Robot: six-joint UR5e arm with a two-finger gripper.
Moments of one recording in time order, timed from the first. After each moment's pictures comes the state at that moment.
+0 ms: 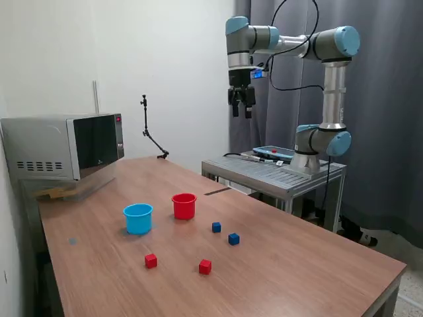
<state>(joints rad) -0.22 -1.47 1.51 -1.53 -1.53 -3.06</state>
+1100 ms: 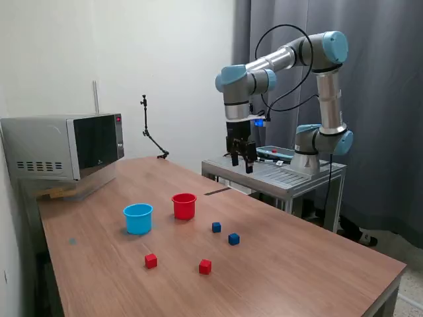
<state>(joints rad) -0.04 -1.15 1.51 -1.80 -1.53 -2.89</state>
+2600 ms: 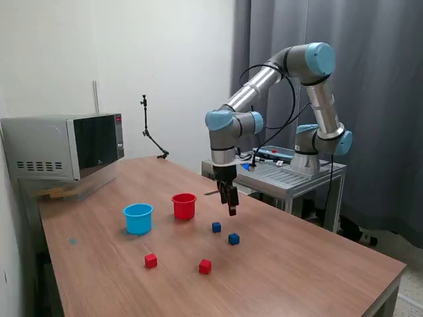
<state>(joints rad) -0.06 -0.92 1.53 -2.06 -1.53 -2.74</state>
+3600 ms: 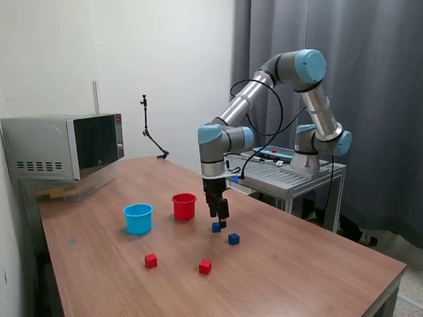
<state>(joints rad) -0.10 -0.83 1.51 -2.19 -1.47 -2.88</state>
